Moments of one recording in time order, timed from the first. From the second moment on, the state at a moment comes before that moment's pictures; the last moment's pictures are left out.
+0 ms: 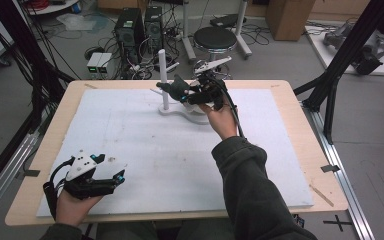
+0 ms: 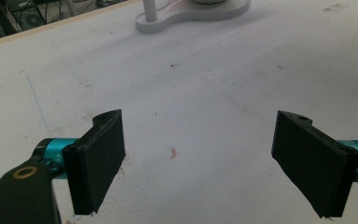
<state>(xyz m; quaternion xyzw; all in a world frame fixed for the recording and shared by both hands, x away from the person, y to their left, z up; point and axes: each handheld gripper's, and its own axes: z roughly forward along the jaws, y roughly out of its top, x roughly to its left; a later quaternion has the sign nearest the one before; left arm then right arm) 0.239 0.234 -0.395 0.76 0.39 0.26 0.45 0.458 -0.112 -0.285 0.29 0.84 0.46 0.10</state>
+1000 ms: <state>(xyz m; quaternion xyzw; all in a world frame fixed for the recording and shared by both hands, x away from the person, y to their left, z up) 0.243 0.232 -0.396 0.76 0.39 0.26 0.45 0.473 -0.111 -0.300 0.30 0.84 0.43 0.09</state>
